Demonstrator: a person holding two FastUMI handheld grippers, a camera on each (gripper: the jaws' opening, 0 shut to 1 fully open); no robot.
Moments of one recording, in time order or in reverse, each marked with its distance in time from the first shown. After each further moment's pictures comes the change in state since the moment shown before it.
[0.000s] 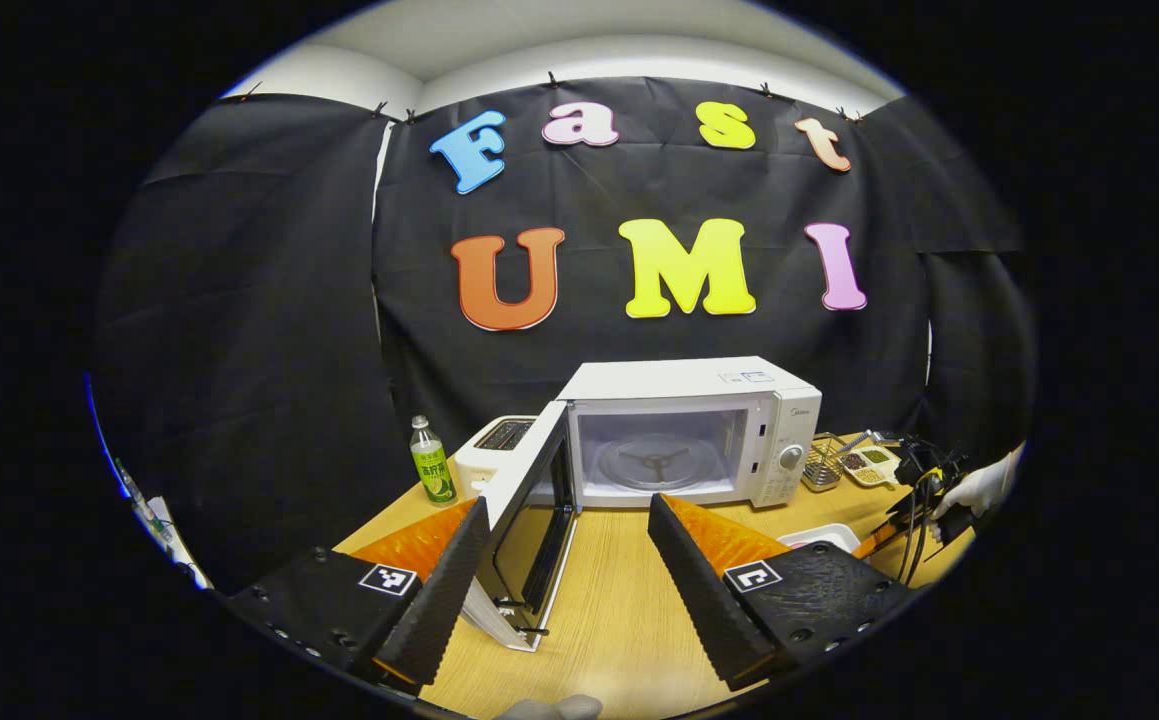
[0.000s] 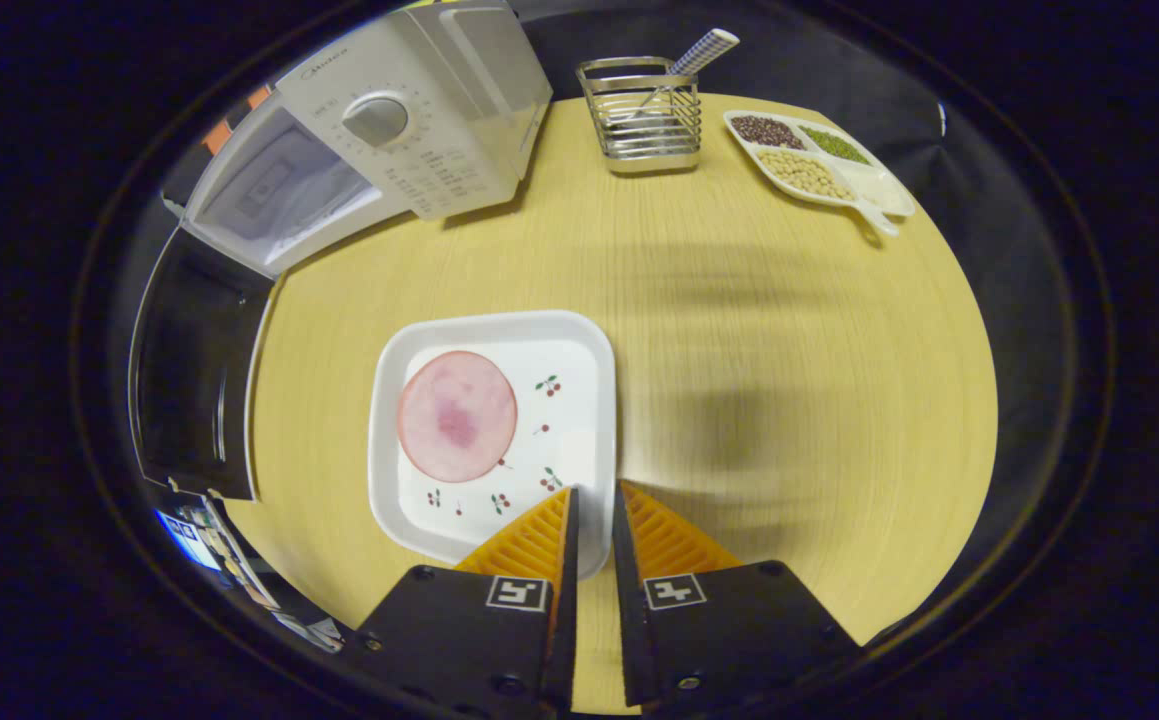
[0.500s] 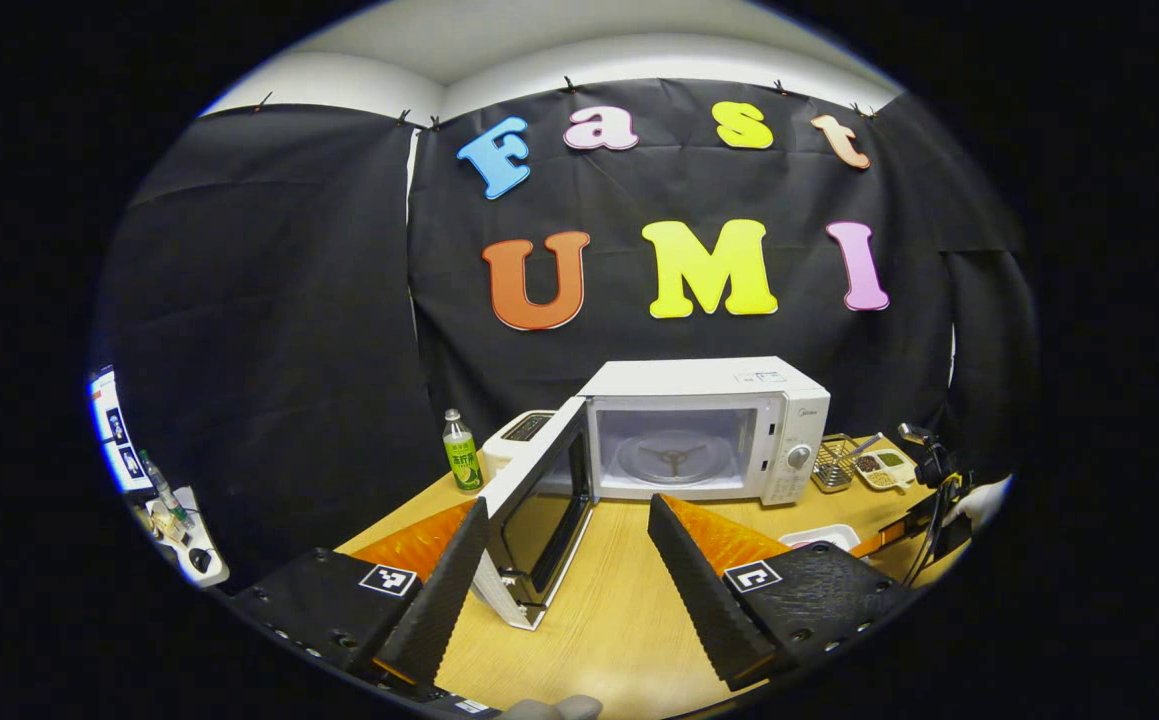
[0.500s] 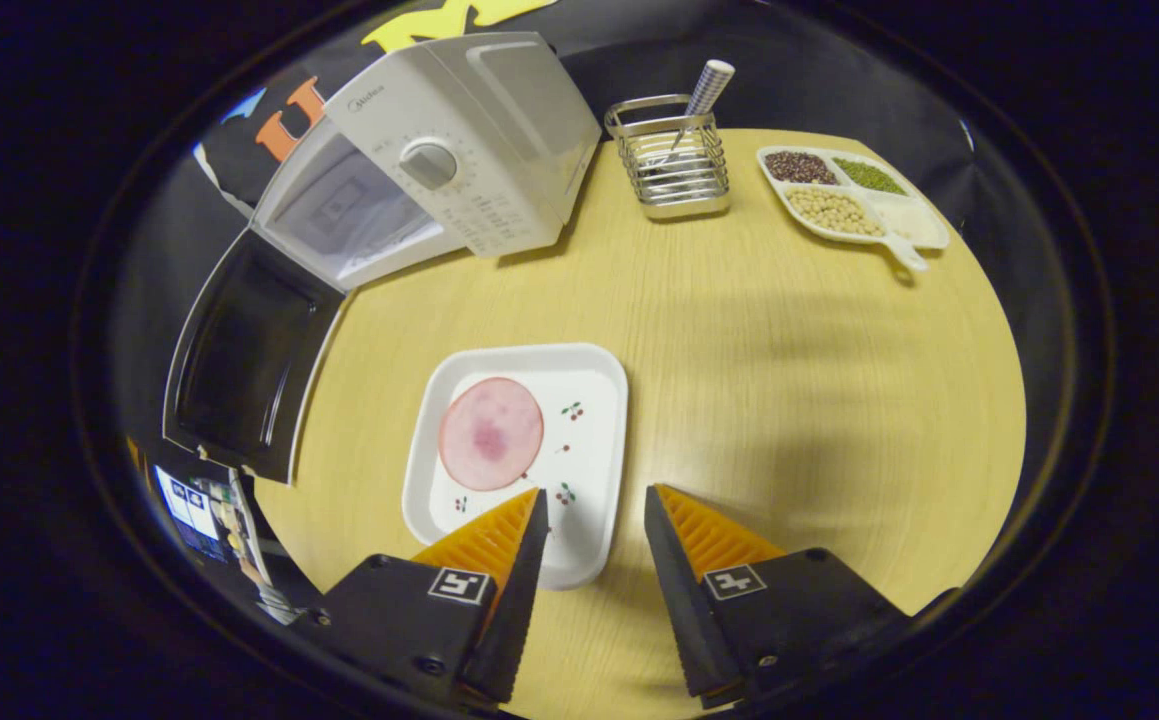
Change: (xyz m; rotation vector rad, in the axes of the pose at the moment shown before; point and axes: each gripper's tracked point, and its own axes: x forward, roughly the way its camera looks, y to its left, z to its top) left arm -0.038 -0.025 0.006 -0.013 0.018 0.124; right arm -0.009 -0.001 0.014 -0.093 -0.135 0.229
